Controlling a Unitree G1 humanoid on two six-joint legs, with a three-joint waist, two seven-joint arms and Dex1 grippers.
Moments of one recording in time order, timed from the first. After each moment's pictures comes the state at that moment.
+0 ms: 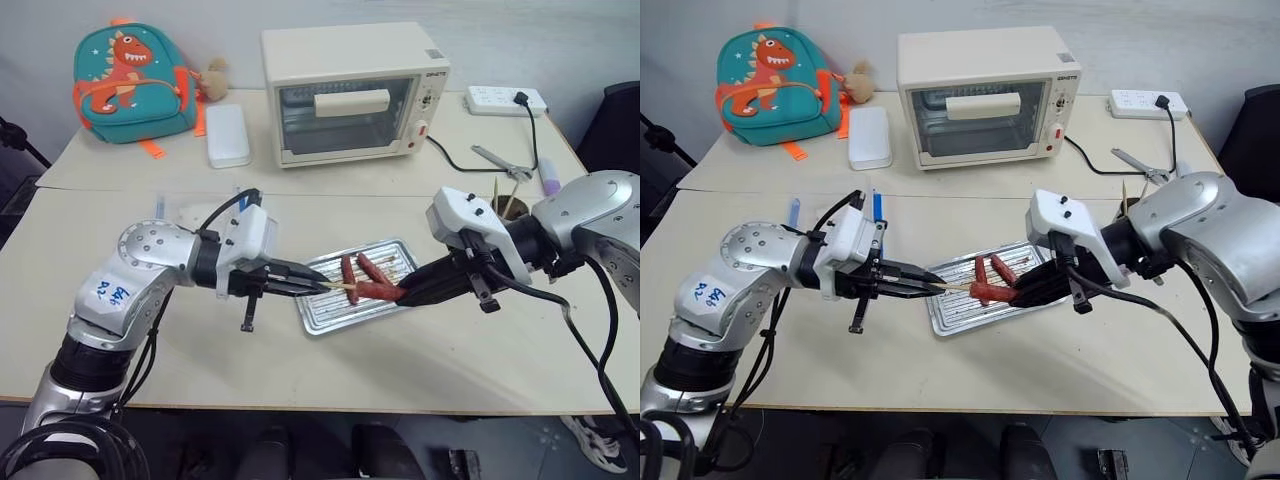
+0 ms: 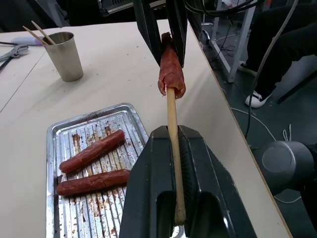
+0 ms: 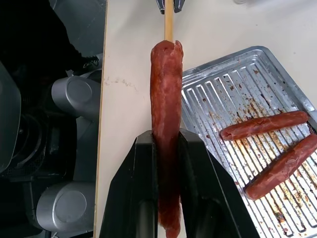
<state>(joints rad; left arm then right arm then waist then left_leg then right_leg) -0.60 0.71 -0.11 -0.34 -0.53 0.52 -1.16 -0.90 -1.05 0.24 -0.43 0.64 1.11 1.34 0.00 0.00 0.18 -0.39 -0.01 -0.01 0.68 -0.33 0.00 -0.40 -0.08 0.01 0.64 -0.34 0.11</state>
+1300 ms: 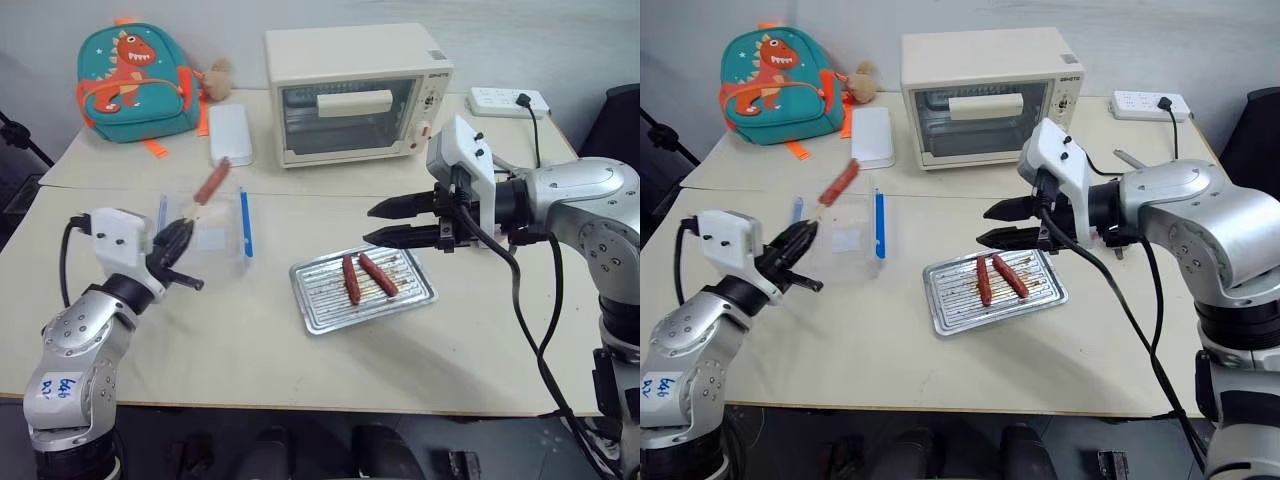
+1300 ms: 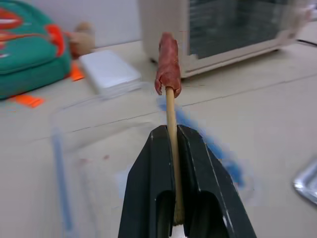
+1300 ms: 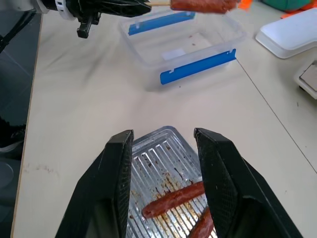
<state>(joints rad) -0.16 0.46 0.42 -0.50 -0.34 0.66 -0.22 -0.92 -0.81 0.07 -0.37 0.66 1.08 0.99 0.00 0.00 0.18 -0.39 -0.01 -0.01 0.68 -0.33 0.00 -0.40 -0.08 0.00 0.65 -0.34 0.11</state>
